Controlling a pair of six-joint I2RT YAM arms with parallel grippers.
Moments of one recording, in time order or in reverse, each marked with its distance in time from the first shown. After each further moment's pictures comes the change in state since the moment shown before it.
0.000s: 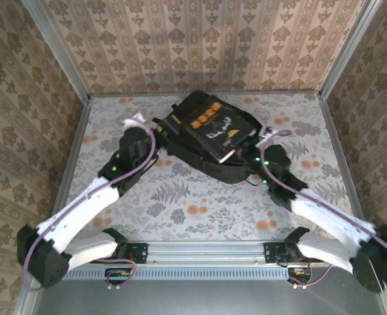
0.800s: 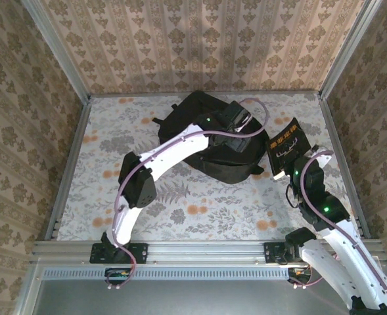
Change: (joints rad) left arm -0.283 1.033 1.170 -0.834 -0.070 0.755; right arm -0.224 -0.376 0.046 -0.794 0.394 -0.396
